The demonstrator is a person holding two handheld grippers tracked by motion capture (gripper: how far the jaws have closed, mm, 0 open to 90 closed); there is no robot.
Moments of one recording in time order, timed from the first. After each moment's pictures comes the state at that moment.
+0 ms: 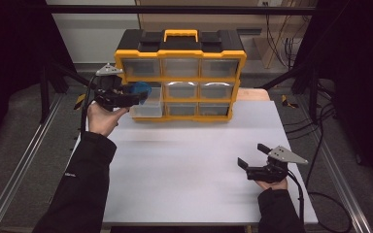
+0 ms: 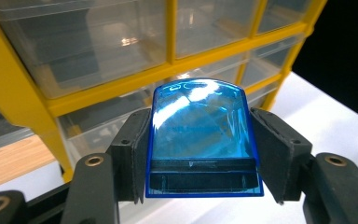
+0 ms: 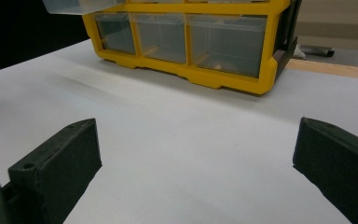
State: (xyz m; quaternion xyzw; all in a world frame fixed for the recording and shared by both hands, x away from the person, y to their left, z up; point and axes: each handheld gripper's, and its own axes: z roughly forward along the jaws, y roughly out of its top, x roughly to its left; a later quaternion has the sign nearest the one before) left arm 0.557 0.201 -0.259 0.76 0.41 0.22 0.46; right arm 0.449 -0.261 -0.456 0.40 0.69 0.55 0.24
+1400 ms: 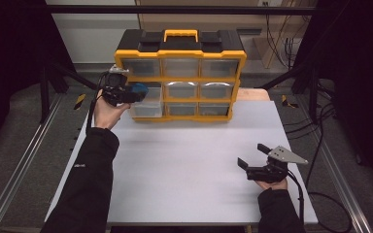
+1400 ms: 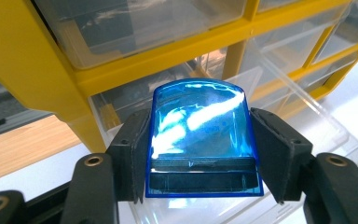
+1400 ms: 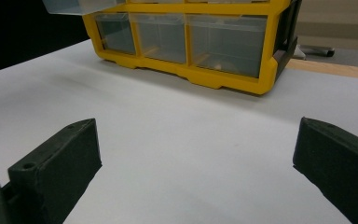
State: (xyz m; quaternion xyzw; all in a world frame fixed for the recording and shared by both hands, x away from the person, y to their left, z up) left arm 0.609 0.207 -0.297 0.78 0.44 0.23 0.39; right arm 0.448 -0.261 -0.456 0.40 0.69 0.55 0.24
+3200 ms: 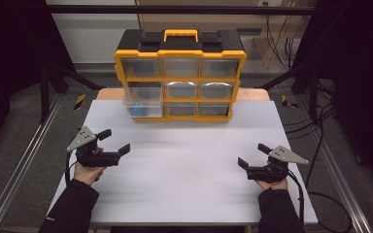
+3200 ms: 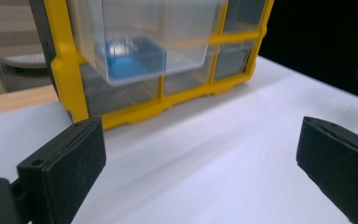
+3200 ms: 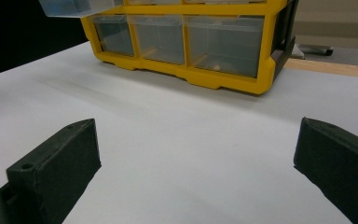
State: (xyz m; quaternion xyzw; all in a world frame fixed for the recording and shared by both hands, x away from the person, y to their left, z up) left arm 0.469 0.278 -0.407 0.72 0.36 0.22 0.56; right arm 0.448 -0.262 -0.455 0.40 0.69 0.55 0.24
